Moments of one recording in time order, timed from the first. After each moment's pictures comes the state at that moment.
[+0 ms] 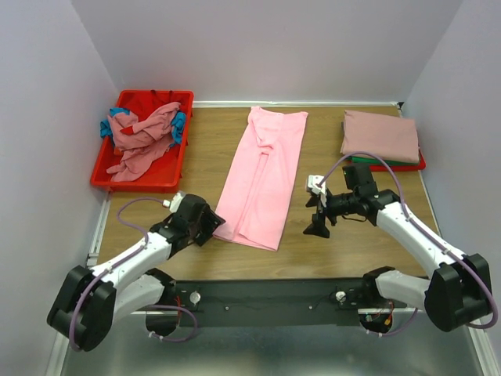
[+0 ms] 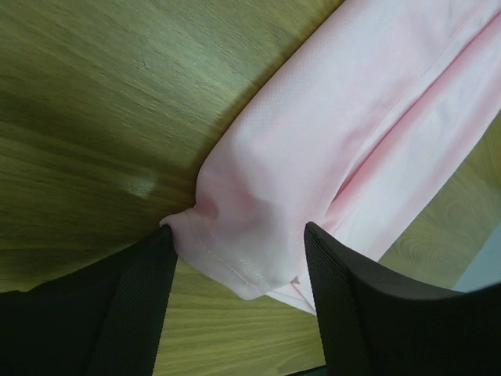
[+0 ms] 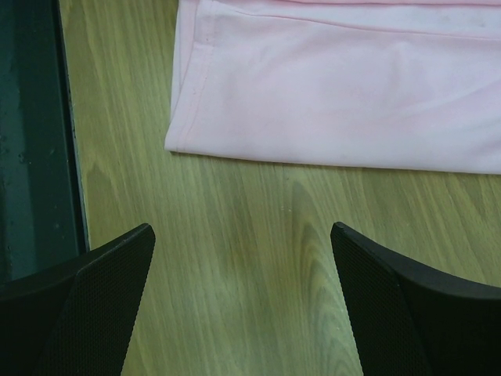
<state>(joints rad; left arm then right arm) -0.52 1.00 0.37 -0.24 -0.08 -1.26 0.33 1.15 0.73 -0.53 -0.86 -0.75</state>
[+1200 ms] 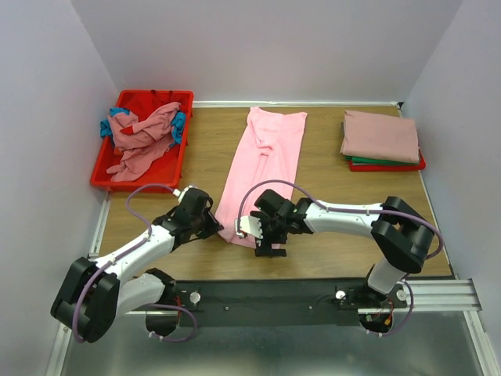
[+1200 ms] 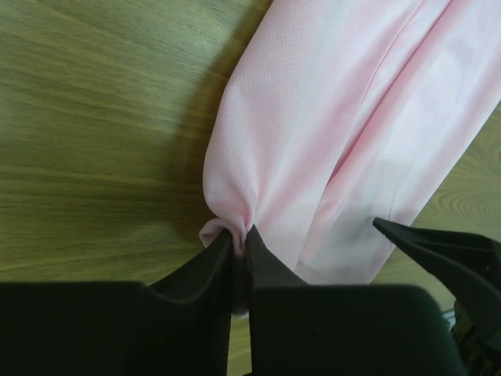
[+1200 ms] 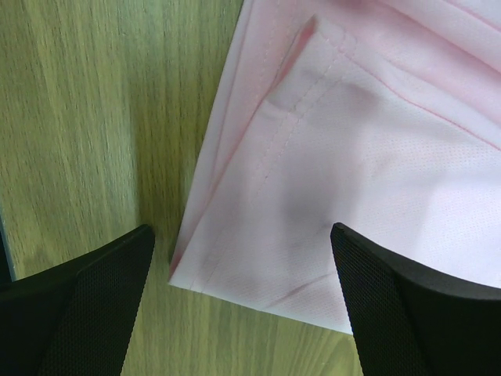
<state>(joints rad) -0.52 1.08 0.45 -0.27 0.01 -1.04 0.99 1.67 0.95 -0.40 -0.26 -0.68</state>
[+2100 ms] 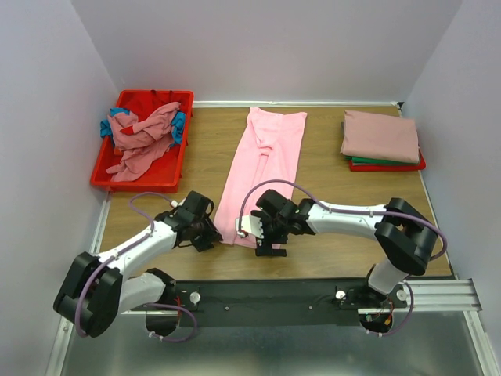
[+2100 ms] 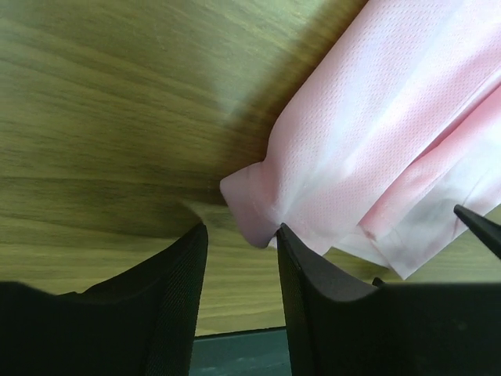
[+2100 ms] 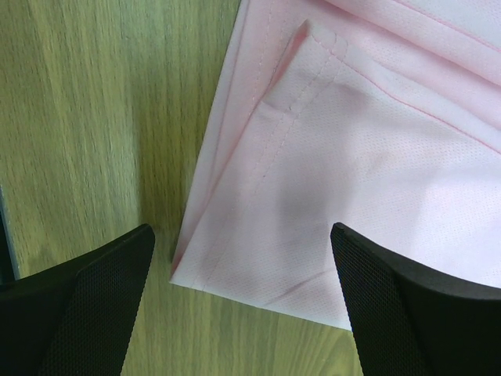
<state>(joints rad) -0.52 1.11 0.48 -0.51 0.05 -1.11 0.99 1.64 0.93 -0.39 -0.26 -0.66</state>
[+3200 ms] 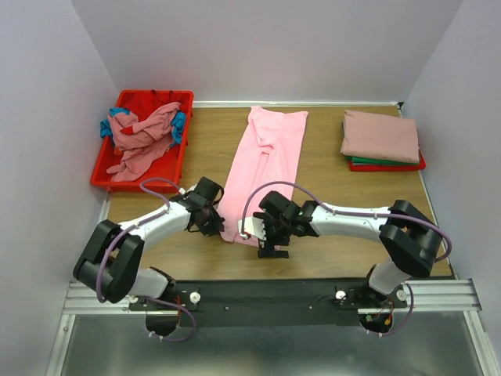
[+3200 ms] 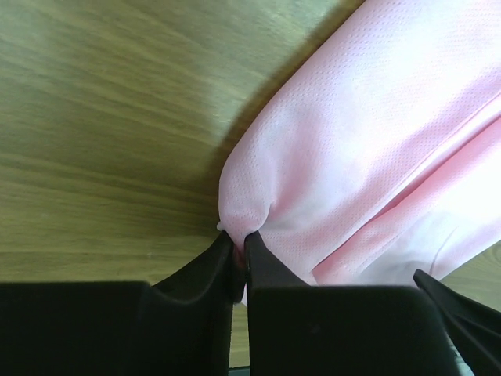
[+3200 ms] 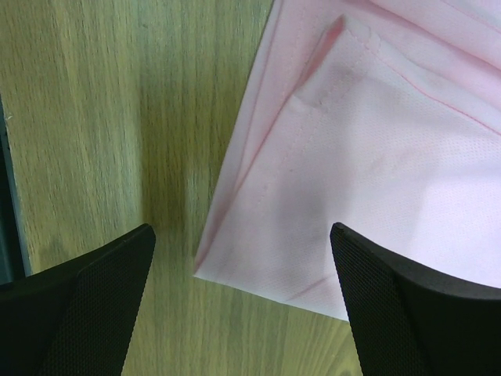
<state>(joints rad) -0.52 1.37 0.65 -0.48 0.00 -1.11 0.99 1.61 0.89 -0.38 -0.27 -0.66</state>
